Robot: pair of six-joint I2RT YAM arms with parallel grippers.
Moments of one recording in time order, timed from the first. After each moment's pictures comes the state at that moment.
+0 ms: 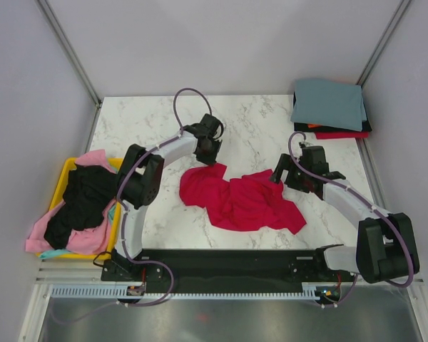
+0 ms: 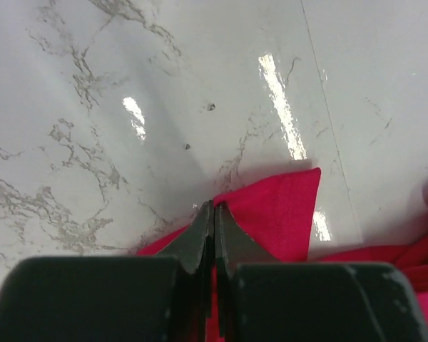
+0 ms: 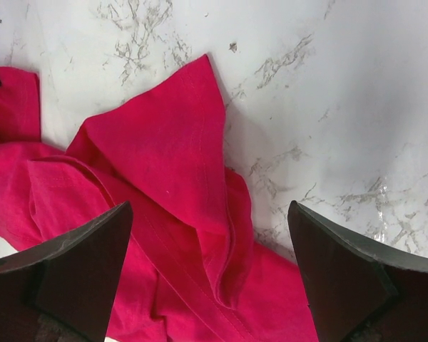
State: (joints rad) left arm -0.54 2.13 1.60 -0.57 0.04 -0.17; right arm 0.17 1.29 0.68 -0.24 -0.18 0.49
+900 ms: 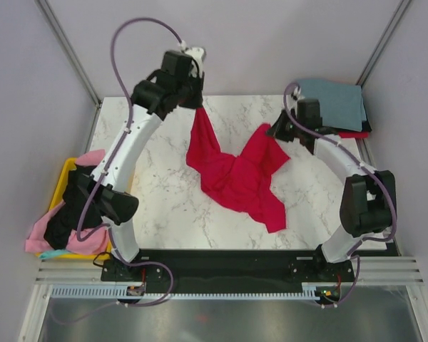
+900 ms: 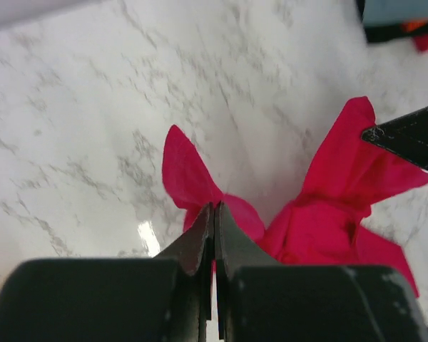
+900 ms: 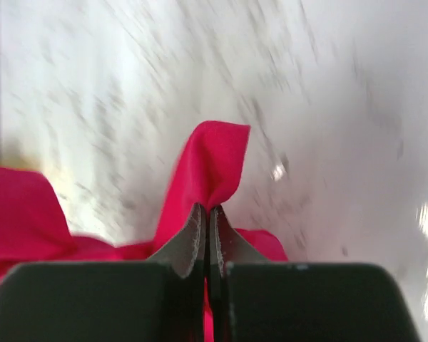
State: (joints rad) left arm -0.52 1.84 2.13 -0.93 -0.08 -0.16; right arm 0.16 1.67 1.13 -0.17 -0.32 0.52
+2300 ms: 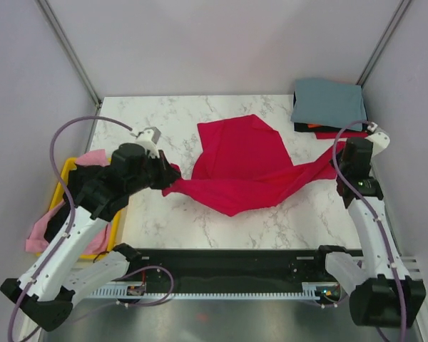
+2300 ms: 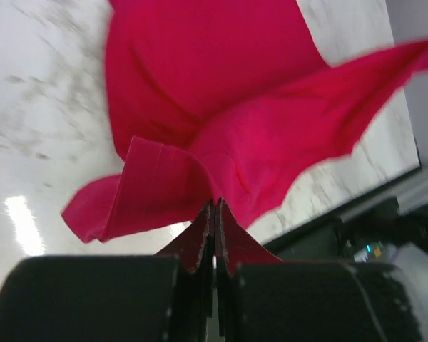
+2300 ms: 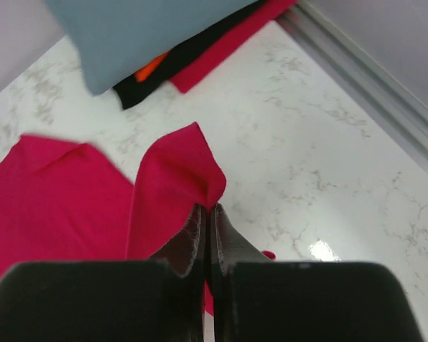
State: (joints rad) left arm -0.49 0.88 1.11 -0.75 0.03 -0.48; right arm -0.01 0.90 0.80 -0.36 0.36 0.51
